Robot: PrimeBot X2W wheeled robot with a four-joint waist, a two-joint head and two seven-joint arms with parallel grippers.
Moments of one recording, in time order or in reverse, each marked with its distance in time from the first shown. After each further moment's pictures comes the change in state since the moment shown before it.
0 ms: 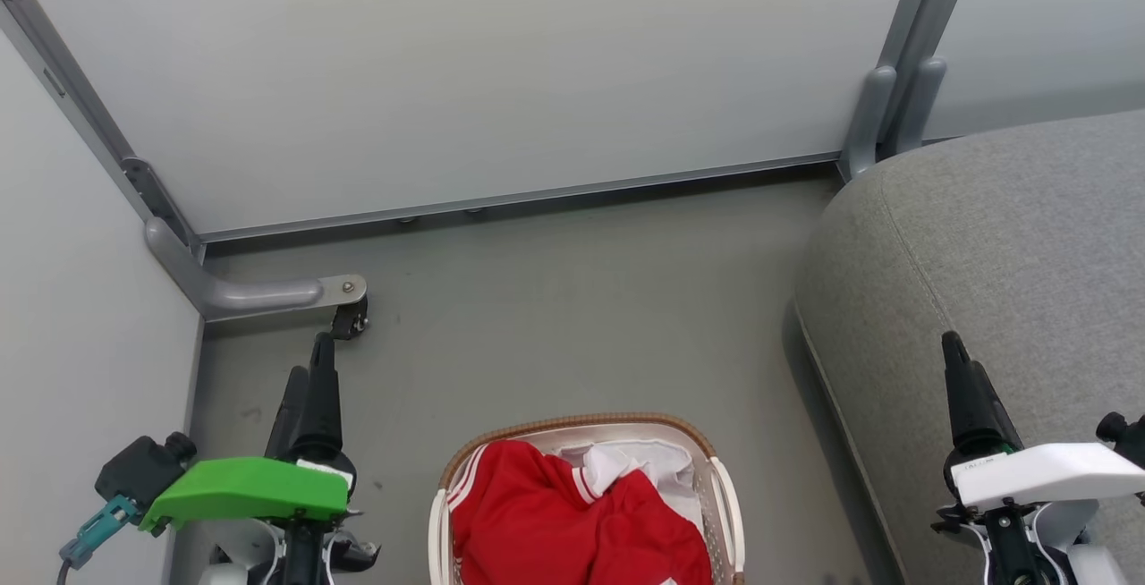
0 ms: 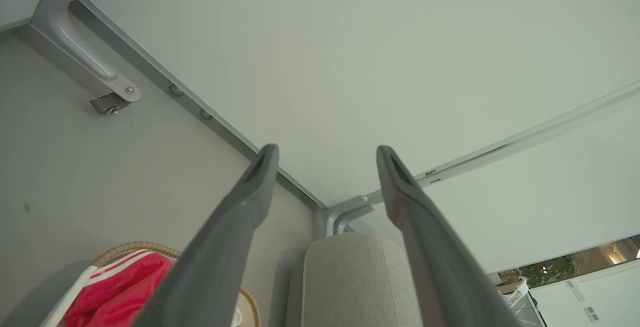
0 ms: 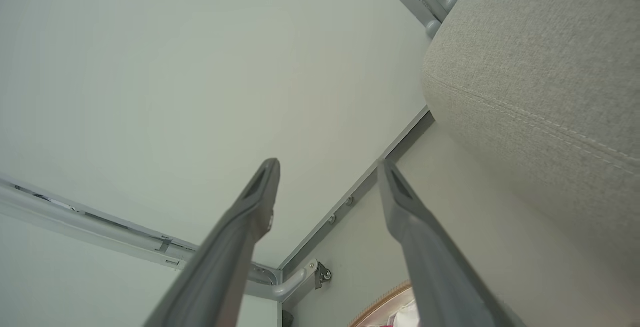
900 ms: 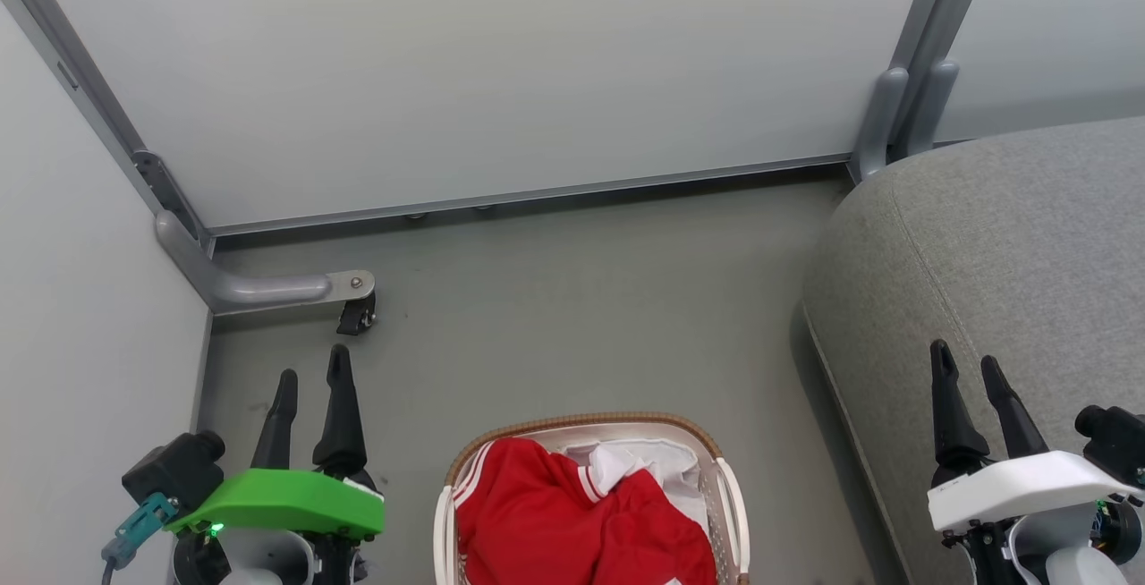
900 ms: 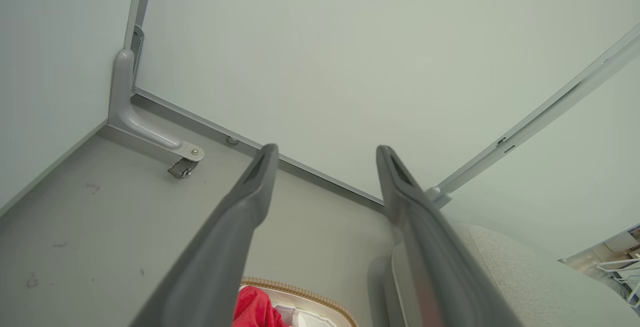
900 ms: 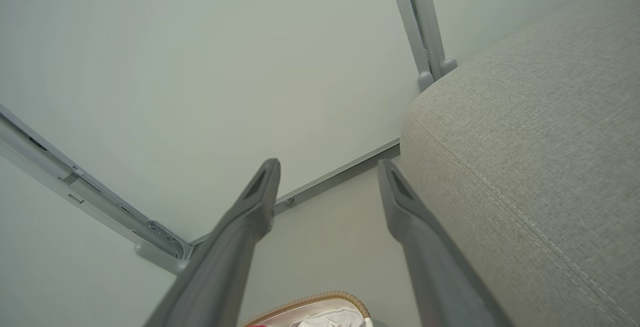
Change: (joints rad) left arm 0.015 0.002 -0.035 0.014 0.376 0.036 -0.081; right arm 0.023 -0.006 0.007 -0.014 -0.425 0.000 -0.085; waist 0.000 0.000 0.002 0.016
